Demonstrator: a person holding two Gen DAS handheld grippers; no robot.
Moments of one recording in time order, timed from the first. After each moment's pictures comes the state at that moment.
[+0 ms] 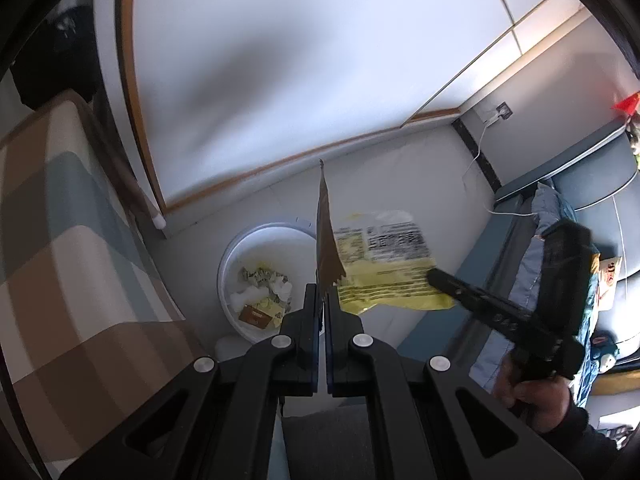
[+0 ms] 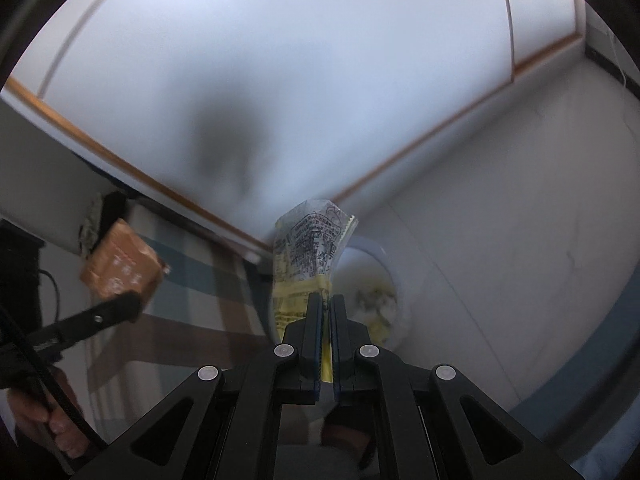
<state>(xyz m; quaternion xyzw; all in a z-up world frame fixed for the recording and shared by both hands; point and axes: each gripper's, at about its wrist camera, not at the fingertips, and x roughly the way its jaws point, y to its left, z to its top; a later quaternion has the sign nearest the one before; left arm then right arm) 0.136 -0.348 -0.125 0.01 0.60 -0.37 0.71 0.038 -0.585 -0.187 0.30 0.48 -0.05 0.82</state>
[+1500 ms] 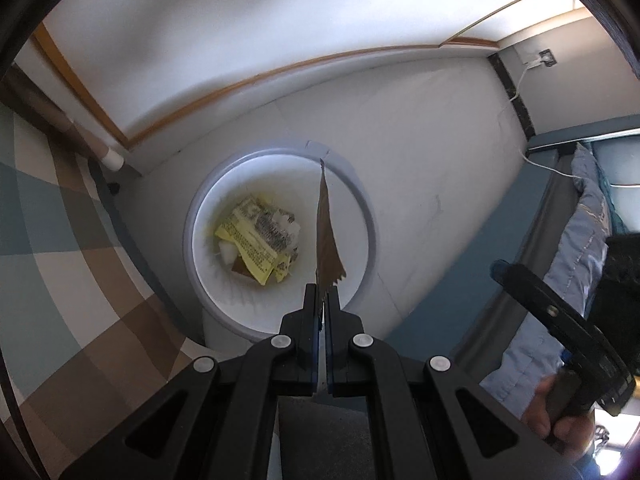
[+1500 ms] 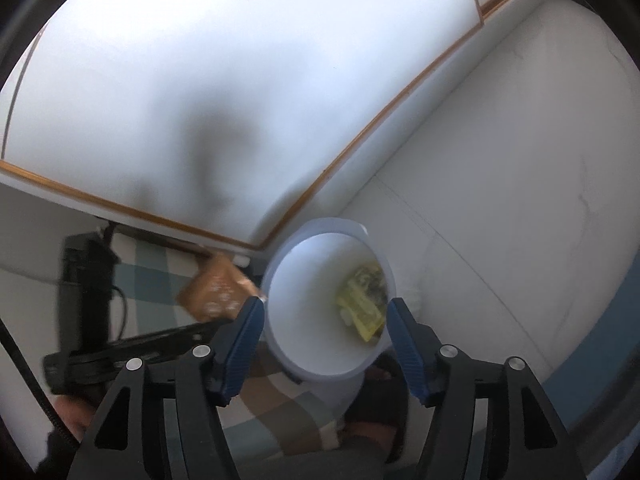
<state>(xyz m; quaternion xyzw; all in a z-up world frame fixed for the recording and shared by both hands) 0.148 -0.402 -0.205 0.07 0.71 -0.33 0.62 0.039 -0.608 -0.230 0.39 0.48 -0.07 0.78</state>
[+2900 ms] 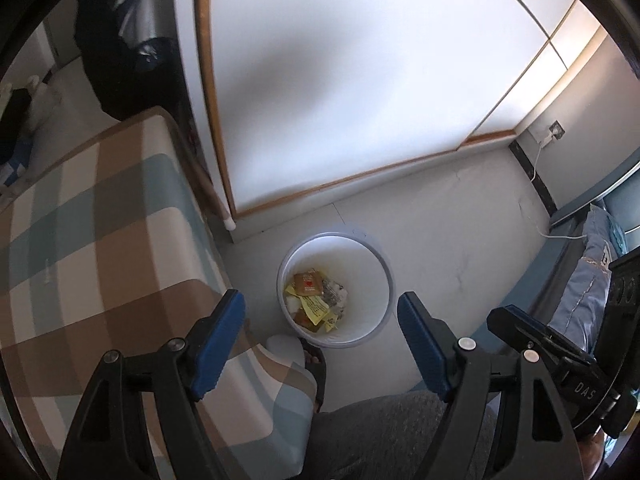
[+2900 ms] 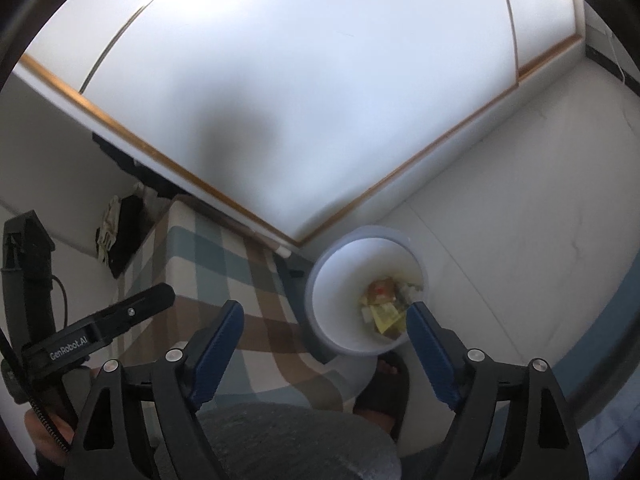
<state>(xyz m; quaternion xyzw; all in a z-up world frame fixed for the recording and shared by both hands) 0.104 -0.320 -0.079 0.05 0.56 -0.26 0.78 0.020 -0.547 -0.140 0.31 0.46 -0.04 0.83</state>
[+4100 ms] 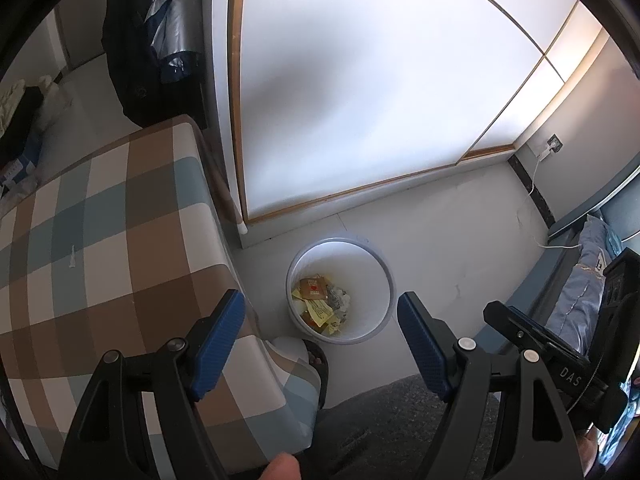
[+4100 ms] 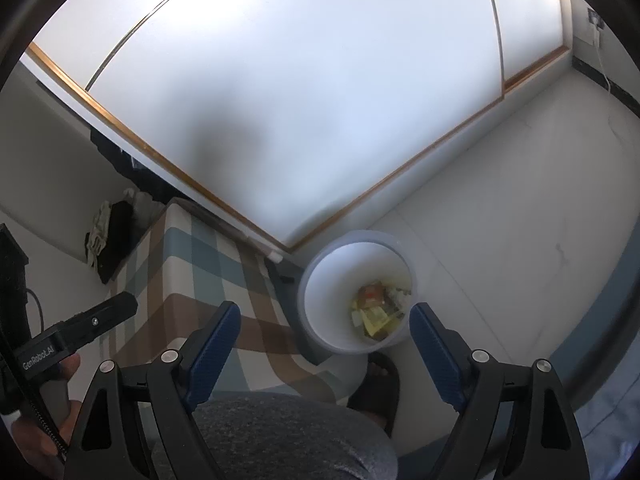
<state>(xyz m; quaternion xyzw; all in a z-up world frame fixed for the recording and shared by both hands) 0.087 -0.299 -0.062 0.04 0.54 -0.25 0.80 0.006 -0.540 -0.128 0.30 0.45 -0.07 0.84</state>
